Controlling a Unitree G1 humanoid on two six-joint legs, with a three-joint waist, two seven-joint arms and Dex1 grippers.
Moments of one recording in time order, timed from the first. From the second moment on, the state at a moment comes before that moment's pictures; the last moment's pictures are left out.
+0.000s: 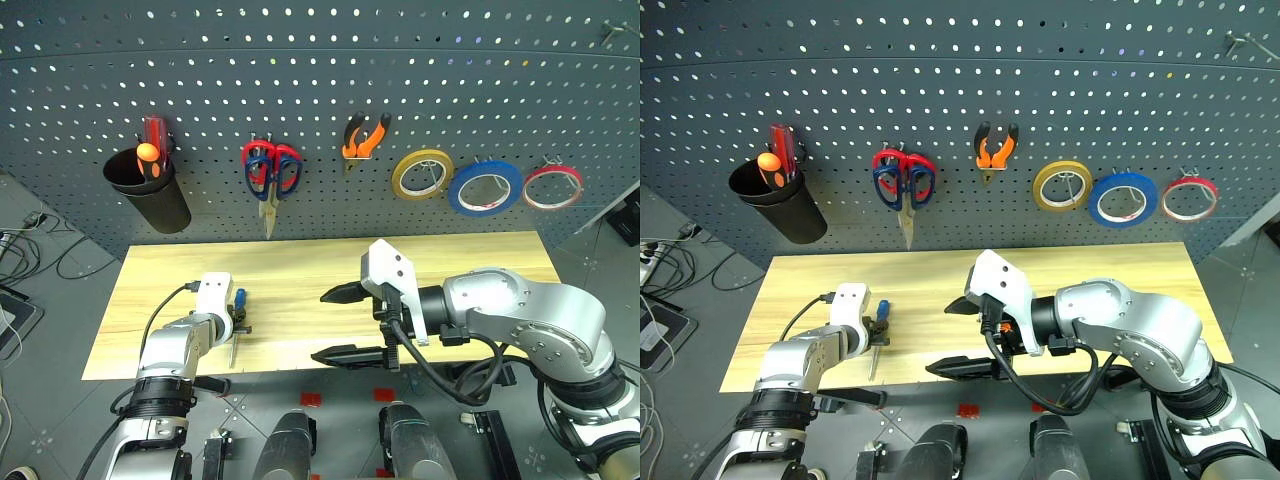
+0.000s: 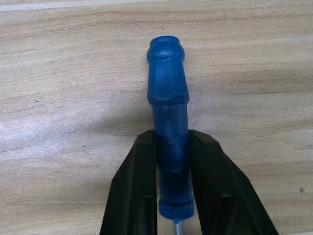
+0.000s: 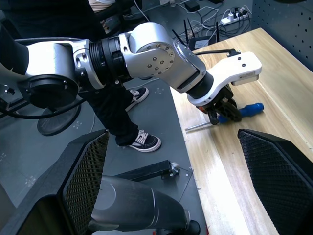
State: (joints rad) left arm -0.33 0.40 0.12 0.26 -0.20 0.87 -0.26; right arm -0.60 -0.55 0.27 -0.66 0.84 1.12 0.64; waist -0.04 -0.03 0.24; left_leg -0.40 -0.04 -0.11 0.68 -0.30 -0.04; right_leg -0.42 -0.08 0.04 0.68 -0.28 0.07
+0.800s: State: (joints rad) left arm -0.08 0.52 0.47 -0.63 -0.28 0.55 -0.24; right arm -0.82 -0.49 0.09 -0.55 0.80 0.97 0.63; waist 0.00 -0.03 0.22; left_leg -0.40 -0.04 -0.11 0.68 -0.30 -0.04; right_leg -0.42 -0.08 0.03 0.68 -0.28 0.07
